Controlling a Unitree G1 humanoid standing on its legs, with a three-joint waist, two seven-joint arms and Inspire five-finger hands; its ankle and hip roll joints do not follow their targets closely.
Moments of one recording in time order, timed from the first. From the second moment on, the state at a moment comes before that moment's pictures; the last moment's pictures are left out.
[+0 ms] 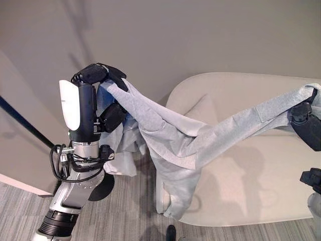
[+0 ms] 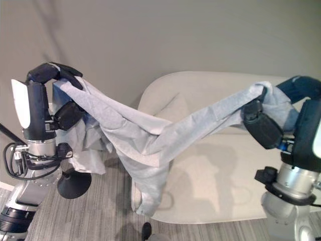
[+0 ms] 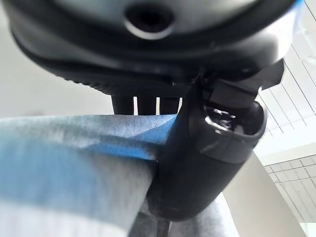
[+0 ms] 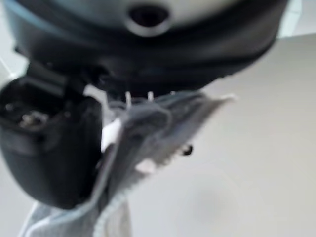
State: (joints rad) left arm -0.18 0.57 -0.08 -0.18 0.42 -0.42 0.65; right arm 0.23 -0.58 -0.49 -0.41 -0.46 -0.29 -0.57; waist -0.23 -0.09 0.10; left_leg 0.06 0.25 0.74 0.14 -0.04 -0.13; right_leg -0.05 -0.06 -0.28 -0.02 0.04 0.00
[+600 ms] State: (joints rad) left arm -0.33 0.67 -0.25 -0.09 0.40 -0.39 0.67; right arm 0.26 -0.57 -0.52 -0.41 -0.45 -0.32 -0.59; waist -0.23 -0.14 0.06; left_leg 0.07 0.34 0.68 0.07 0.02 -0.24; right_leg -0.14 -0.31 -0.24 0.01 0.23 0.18
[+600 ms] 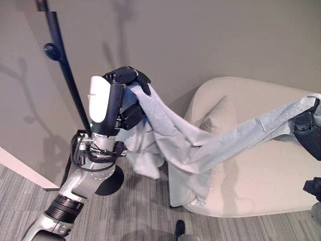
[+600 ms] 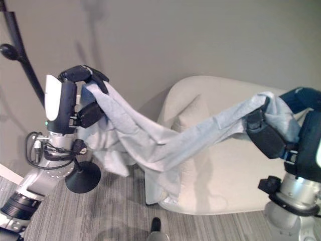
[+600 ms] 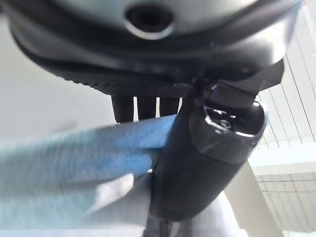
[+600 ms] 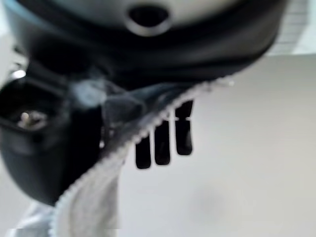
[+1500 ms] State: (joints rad) left arm -0.25 0.60 -0.05 -0.06 0.63 -0.34 0.74; right arm 0.23 -0.77 -0.51 -0.41 -0.57 -0.36 -0.56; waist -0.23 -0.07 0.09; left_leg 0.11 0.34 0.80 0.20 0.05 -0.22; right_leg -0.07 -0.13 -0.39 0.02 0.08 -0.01
